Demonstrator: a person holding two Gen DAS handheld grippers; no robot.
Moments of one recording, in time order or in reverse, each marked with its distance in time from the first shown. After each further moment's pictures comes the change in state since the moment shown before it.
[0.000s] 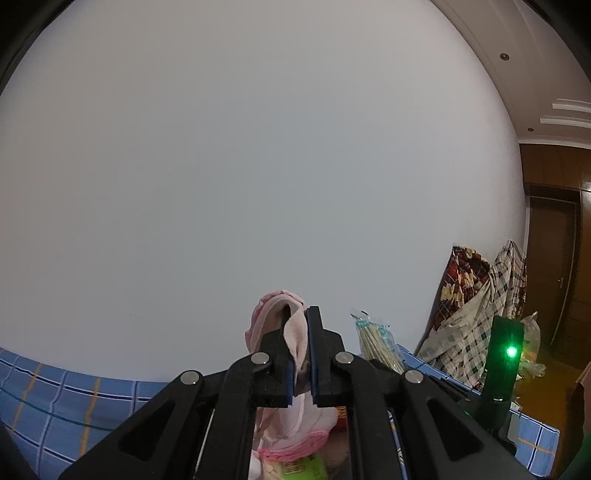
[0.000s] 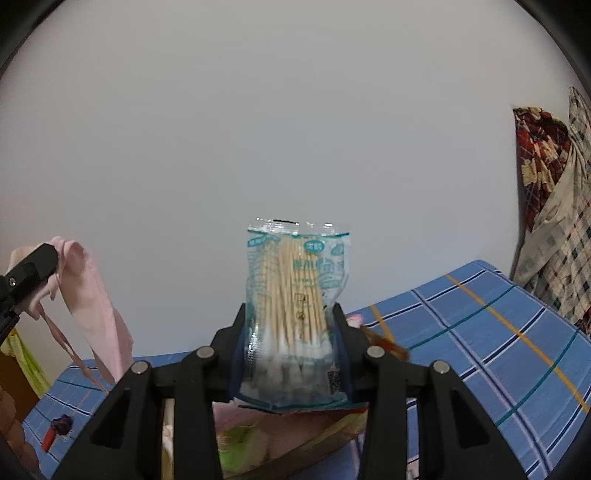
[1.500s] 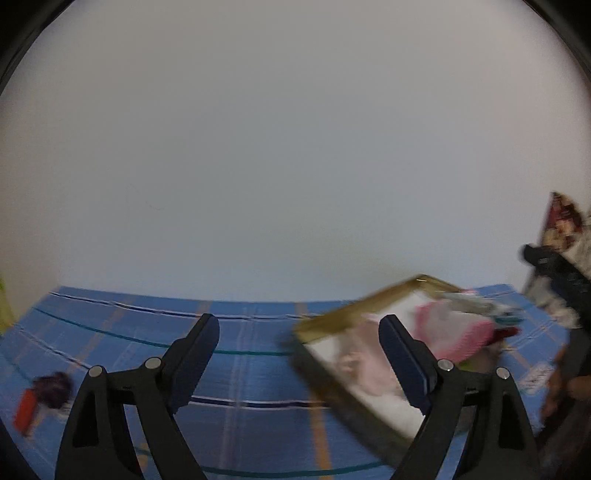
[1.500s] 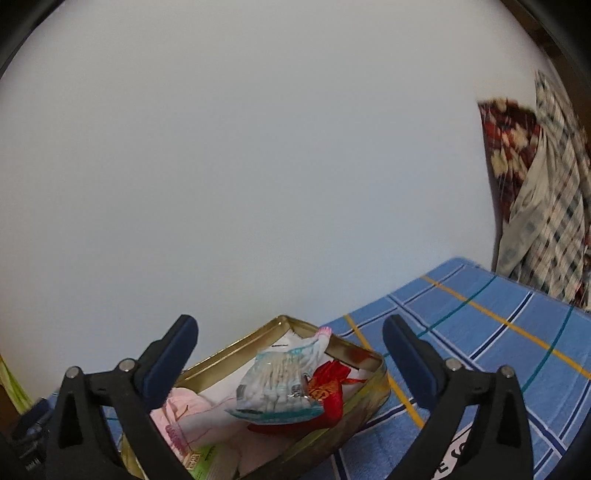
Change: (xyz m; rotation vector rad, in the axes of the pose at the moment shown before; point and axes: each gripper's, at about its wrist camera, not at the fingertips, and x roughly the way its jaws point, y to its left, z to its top) left arm -0.031 0.059 -0.078 0.026 0.146 0.476; right arm 0.002 -0.022 -0.016 0.043 -0.133 -0.098
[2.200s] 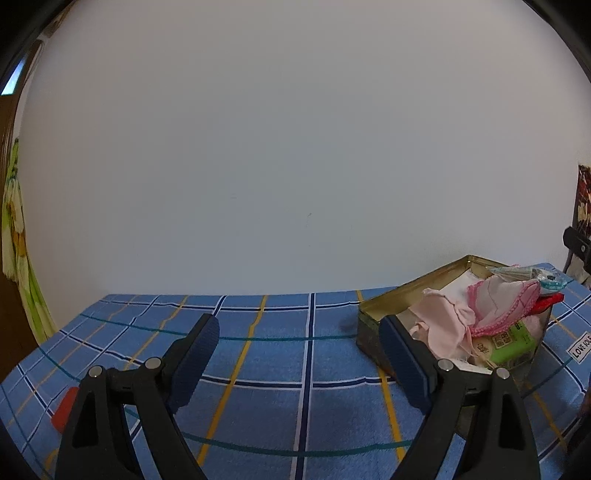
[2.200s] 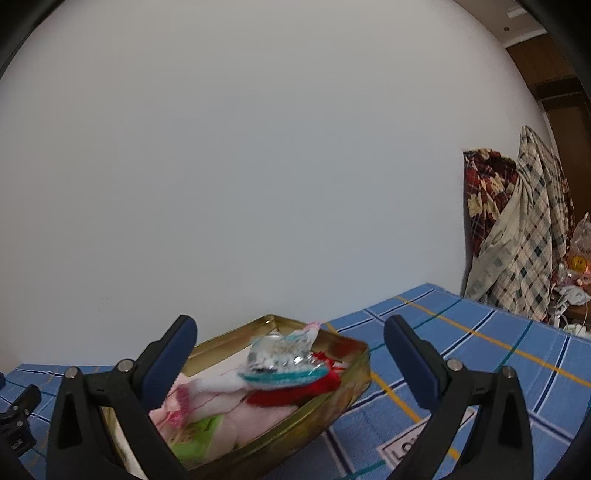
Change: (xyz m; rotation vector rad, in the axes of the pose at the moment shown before) left arm -0.005 0.017 -0.023 0.056 -0.004 0.129; right arm -0.029 0.042 -0.031 -0.111 -0.085 -0.118
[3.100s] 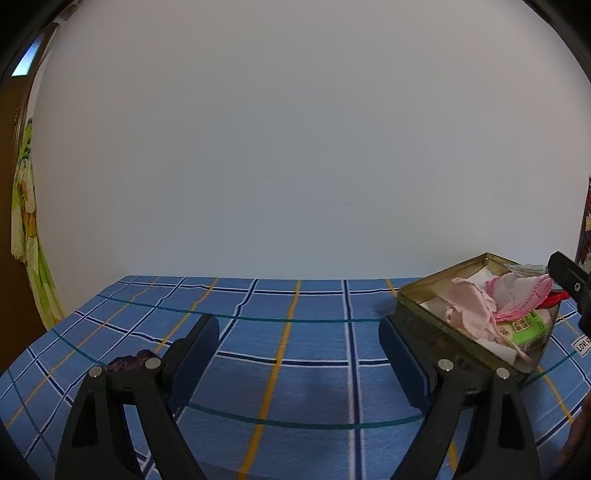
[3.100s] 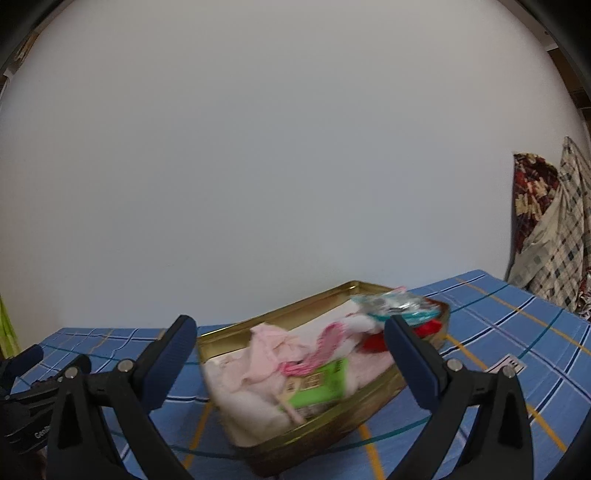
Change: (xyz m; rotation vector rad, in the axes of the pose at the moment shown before) left arm -0.016 0.046 -0.012 -0.048 0.032 0.041; right arm -0.043 0.092 -0.031 -0.085 0.077 0.170
